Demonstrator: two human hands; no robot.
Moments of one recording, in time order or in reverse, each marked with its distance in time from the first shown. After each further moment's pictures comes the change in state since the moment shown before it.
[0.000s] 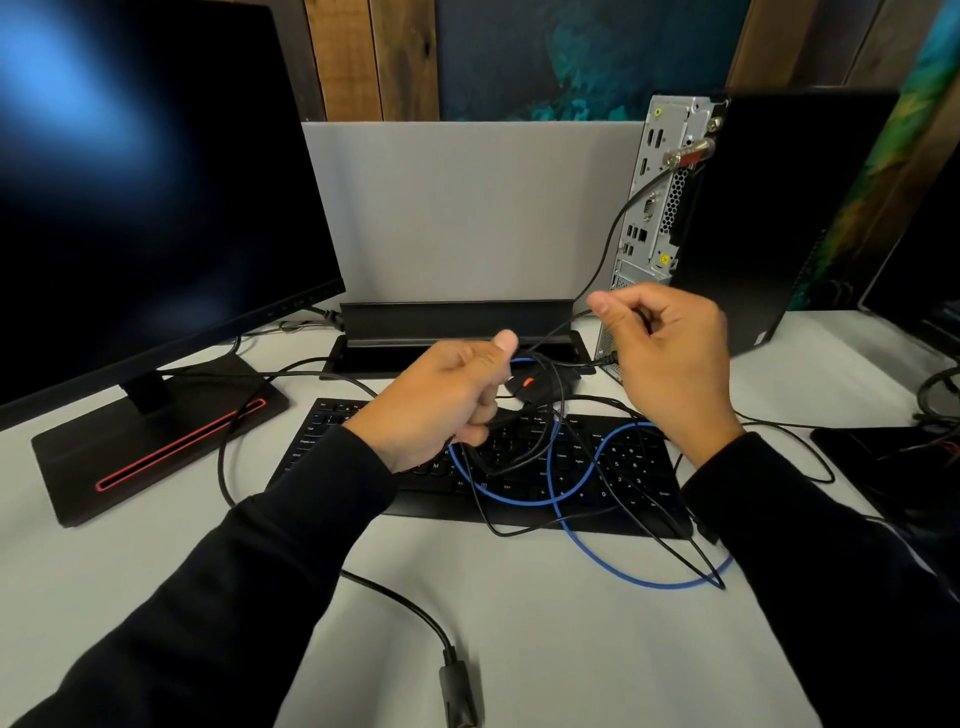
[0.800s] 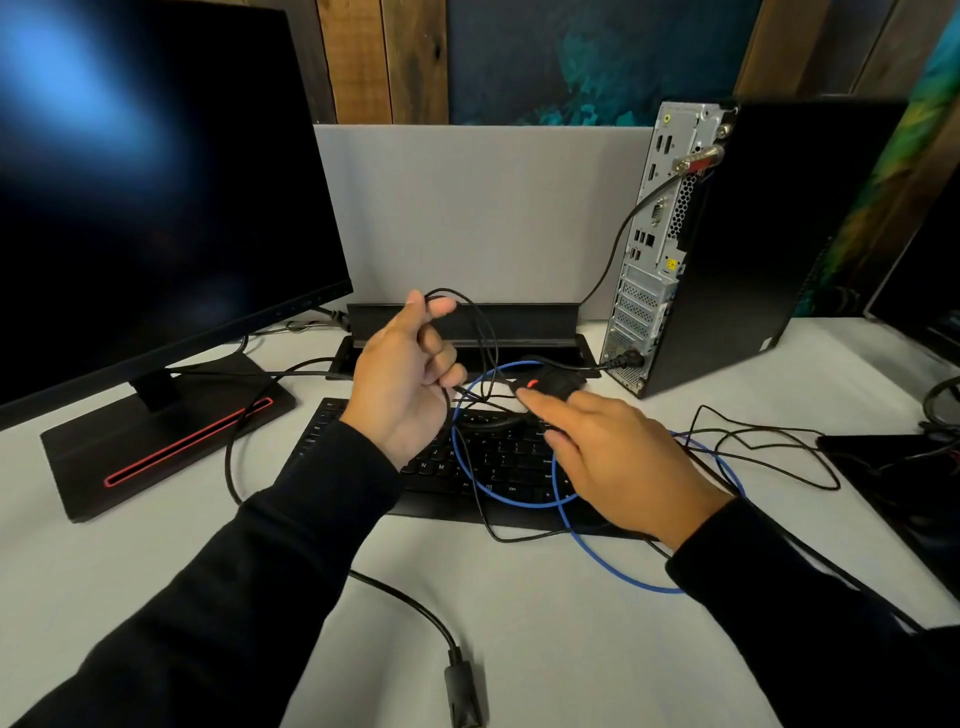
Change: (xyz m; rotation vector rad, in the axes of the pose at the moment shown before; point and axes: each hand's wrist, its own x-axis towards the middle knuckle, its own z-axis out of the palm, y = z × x) left_hand 0.010 0.001 -0.011 -0.677 0.509 0.107; right_hand -0.056 -0.004 0.011 -0.632 -0.684 -0.201
